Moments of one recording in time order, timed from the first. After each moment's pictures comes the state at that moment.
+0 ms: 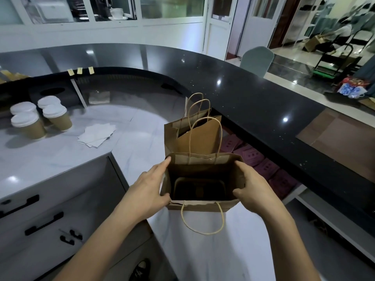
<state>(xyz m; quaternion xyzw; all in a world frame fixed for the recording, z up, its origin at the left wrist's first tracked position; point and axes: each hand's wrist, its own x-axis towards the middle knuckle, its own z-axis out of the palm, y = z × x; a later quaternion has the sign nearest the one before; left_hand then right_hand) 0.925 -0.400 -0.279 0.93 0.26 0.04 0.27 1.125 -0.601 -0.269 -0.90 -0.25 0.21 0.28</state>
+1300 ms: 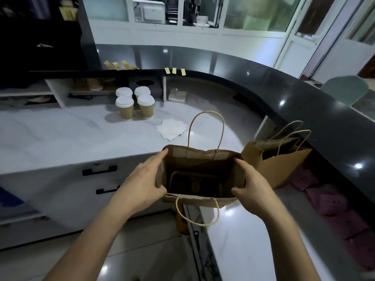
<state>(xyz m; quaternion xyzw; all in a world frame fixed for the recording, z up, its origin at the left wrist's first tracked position) 0.760 -0.304 -0.256 0.83 0.44 0.13 0.31 1.021 -0.435 -0.252 -0.82 -0.45 0.22 0.27</state>
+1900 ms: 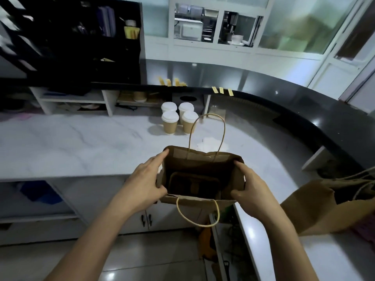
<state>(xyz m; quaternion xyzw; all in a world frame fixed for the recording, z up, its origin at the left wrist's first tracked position) 0.631 -0.206 -0.249 0.79 0.49 0.18 0.31 0.903 -0.301 -0.237 -0.79 -0.51 0.22 0.24</state>
